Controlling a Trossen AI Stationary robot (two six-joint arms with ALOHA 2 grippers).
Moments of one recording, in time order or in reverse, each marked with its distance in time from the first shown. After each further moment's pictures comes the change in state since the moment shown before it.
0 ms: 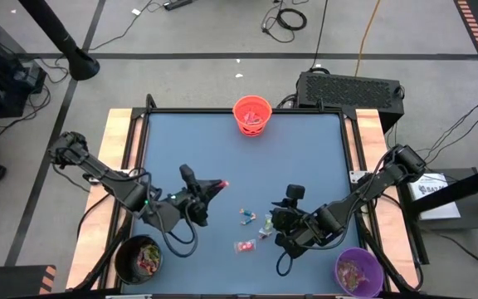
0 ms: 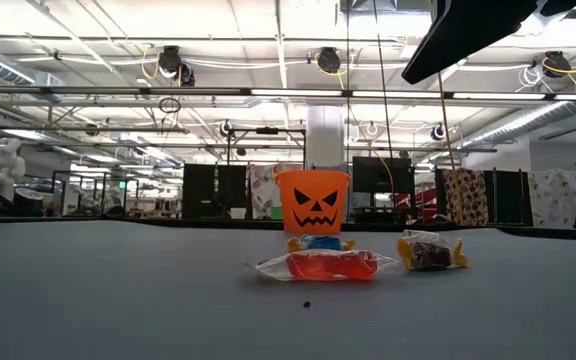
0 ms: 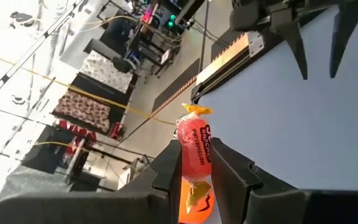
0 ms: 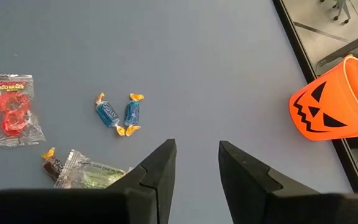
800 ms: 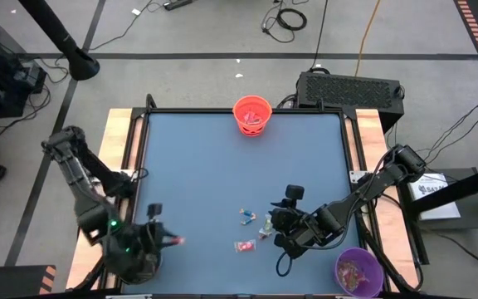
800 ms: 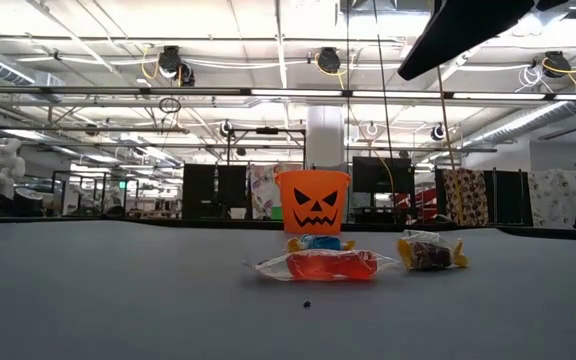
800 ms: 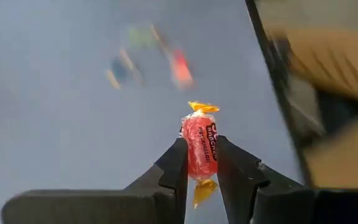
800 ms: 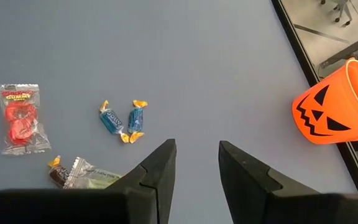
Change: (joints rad) left arm -0.423 -0.084 0.002 -0.666 0.440 -1.281; right arm 0.000 0.000 0.000 0.031 0.002 -0.005
